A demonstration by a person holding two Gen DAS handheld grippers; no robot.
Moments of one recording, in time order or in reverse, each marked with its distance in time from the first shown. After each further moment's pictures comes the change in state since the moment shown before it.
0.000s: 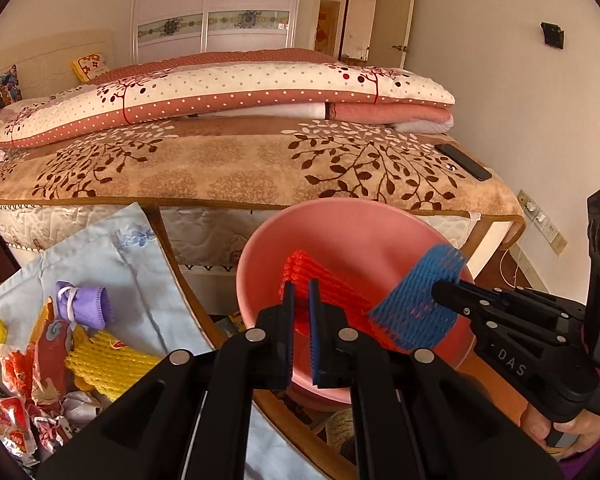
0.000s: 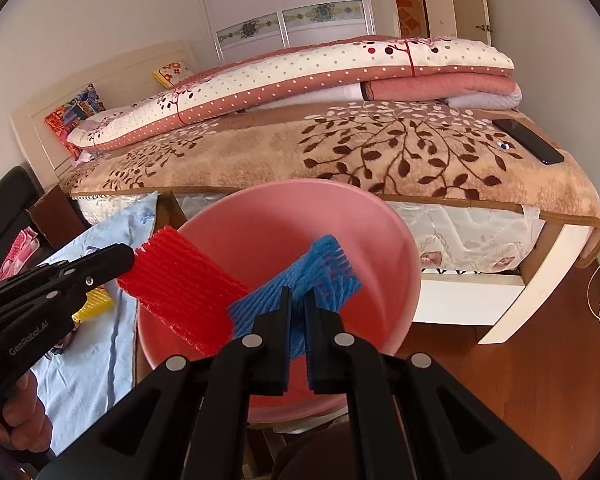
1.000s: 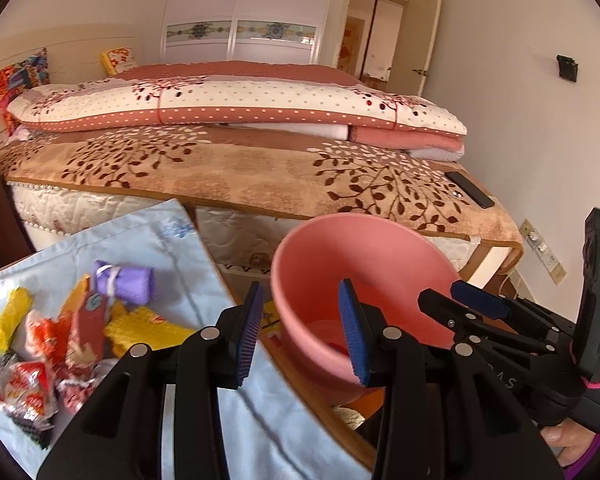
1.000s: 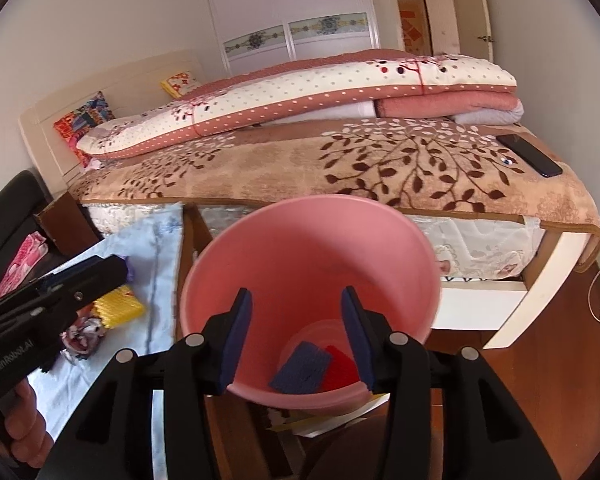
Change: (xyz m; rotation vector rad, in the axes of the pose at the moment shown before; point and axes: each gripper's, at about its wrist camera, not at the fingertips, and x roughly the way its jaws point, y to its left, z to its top) left arm -0.052 0.021 -0.010 -0.097 -0.055 0.040; right arm -0.029 0.035 -0.002 -0.014 -0.049 0.023
